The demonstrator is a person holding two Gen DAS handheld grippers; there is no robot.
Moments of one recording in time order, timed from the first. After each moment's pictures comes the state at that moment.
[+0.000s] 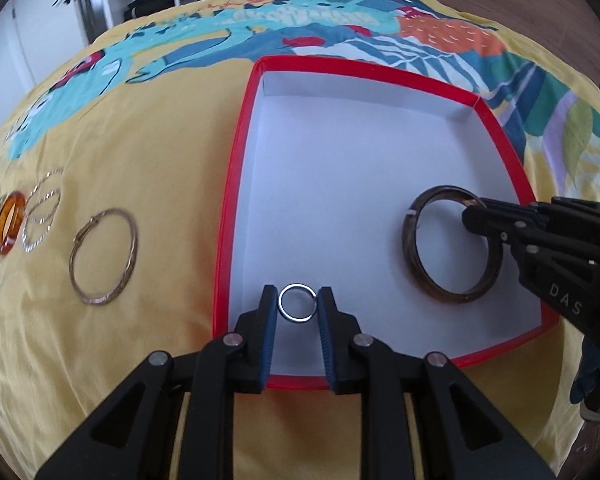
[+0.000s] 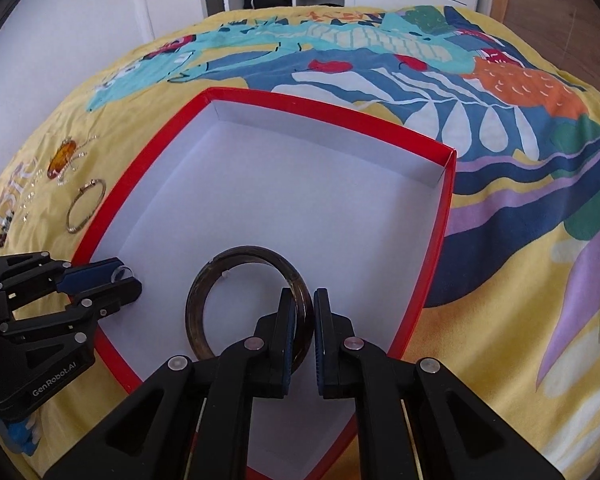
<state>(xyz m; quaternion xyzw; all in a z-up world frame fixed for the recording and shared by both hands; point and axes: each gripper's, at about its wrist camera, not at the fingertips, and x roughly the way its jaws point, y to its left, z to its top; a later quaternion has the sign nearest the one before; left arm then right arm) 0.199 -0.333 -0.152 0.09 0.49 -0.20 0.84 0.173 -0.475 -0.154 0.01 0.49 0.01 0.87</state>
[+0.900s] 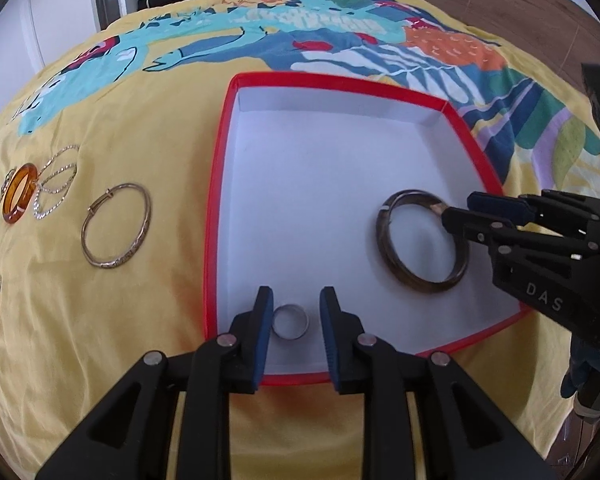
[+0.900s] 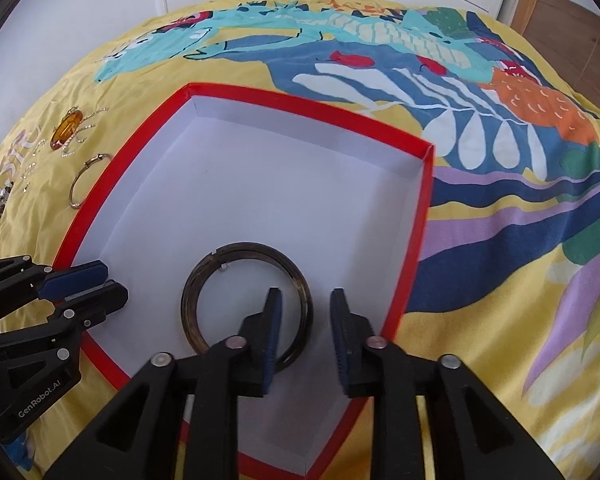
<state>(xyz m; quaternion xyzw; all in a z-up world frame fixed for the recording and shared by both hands) 0.181 -0.323 -0.135 0.06 0.50 -0.20 0.84 0.175 -0.464 -0.143 -0.03 0.51 0.02 0.86</state>
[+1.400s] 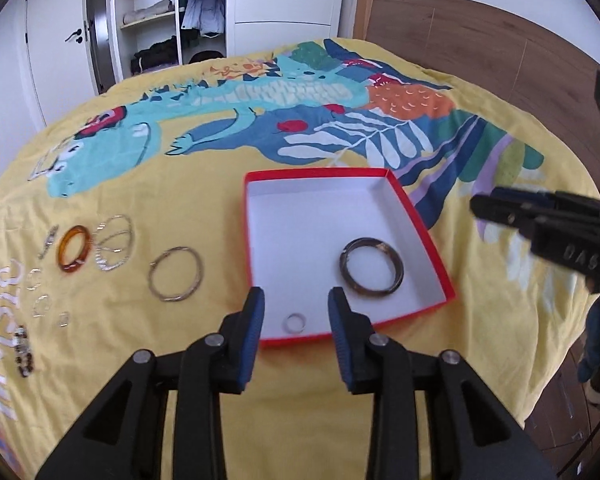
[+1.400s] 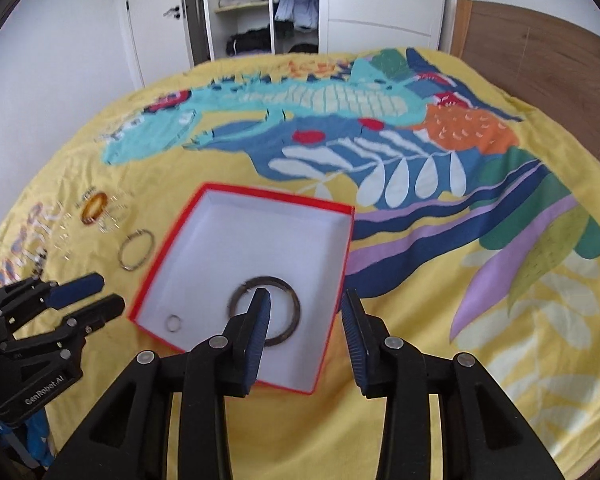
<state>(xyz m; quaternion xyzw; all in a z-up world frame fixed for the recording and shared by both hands) 0.123 -0.283 -0.033 0.08 0.41 -0.23 0.88 0.095 -0.468 -0.030 0.04 0.43 -0.03 0.90</state>
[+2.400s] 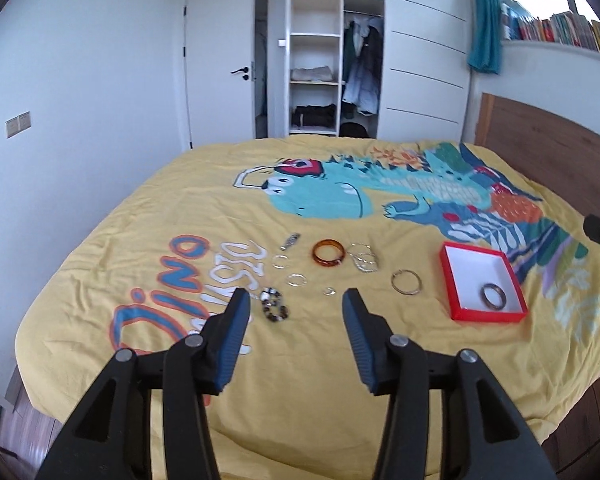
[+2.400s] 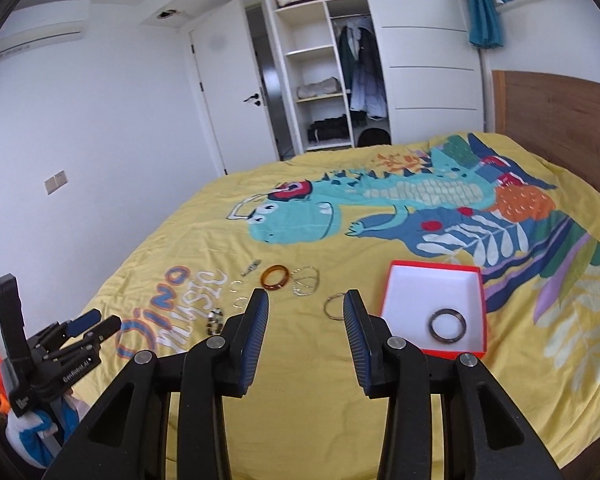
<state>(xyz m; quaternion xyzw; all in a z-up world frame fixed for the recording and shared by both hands) -0.015 0.044 0.090 0.00 0.29 -0.03 0.96 -0.048 -0.255 0.125 0.09 0.28 0.07 0.95</state>
